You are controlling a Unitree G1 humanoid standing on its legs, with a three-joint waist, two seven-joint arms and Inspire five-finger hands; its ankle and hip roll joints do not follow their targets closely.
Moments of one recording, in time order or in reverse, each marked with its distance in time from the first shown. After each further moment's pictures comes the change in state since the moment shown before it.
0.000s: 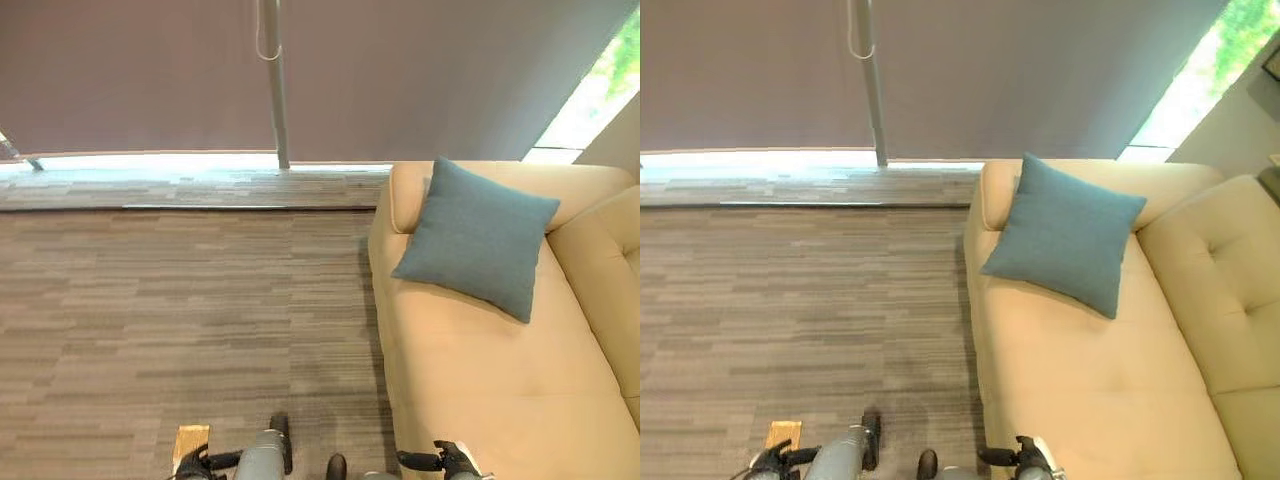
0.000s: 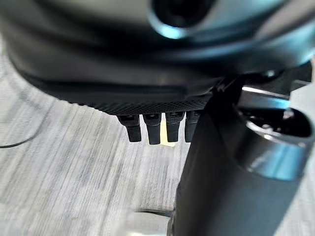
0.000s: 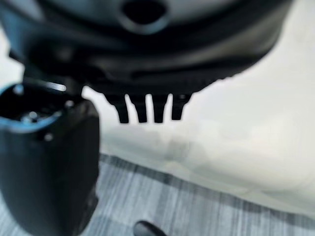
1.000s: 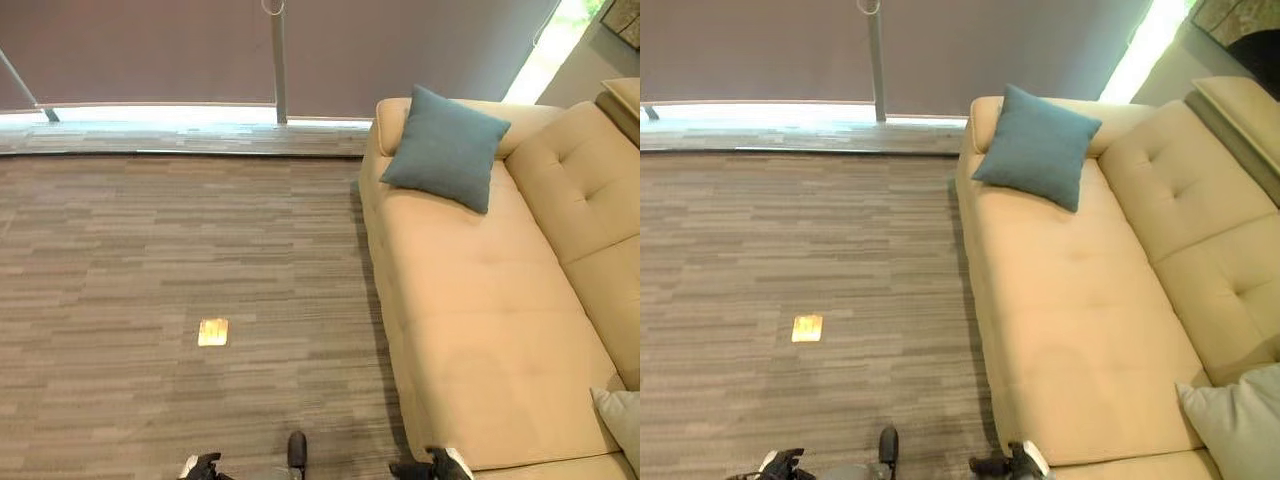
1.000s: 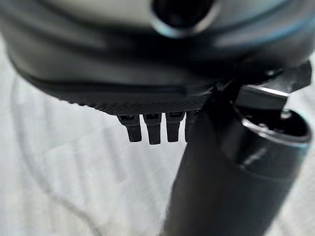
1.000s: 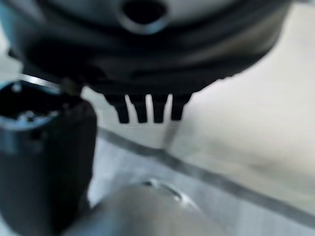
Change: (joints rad) left arm -0.033 0.033 -0.210 -0.047 0.414 0.005 -0.001; right arm 0.002 -0.007 0.041 -0.054 -0.100 -0.021 -0.008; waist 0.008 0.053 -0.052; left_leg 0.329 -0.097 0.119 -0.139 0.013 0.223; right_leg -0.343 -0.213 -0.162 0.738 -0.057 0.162
